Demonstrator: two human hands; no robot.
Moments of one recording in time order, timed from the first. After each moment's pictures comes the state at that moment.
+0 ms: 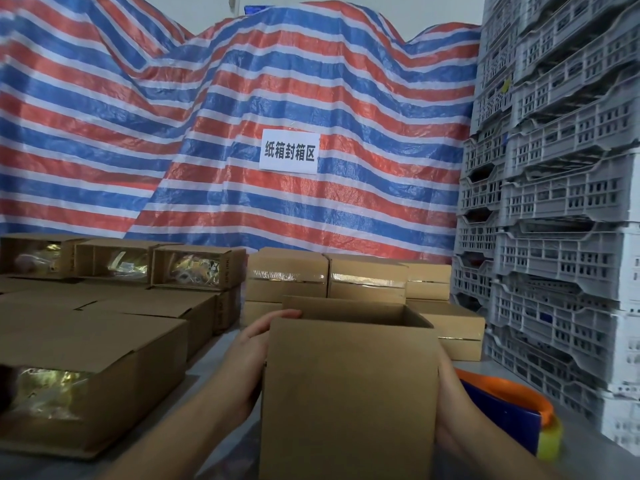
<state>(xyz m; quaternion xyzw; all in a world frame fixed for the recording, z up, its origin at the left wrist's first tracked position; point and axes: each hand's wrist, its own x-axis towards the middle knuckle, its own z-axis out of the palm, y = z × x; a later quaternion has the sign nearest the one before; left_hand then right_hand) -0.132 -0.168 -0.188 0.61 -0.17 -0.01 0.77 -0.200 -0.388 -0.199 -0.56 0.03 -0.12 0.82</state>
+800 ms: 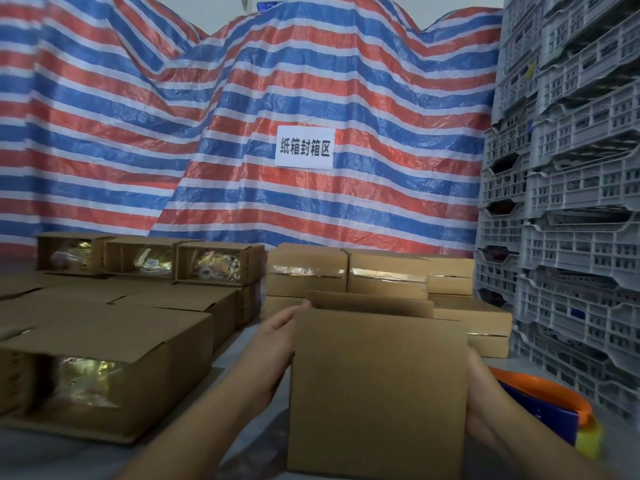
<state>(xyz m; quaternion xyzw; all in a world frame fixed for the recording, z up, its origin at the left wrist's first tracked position) -0.146 -0.165 -0.182 0.66 -0.19 0.00 0.72 -0.200 -0.390 -0.185 -0.62 0.08 -0.09 0.78</state>
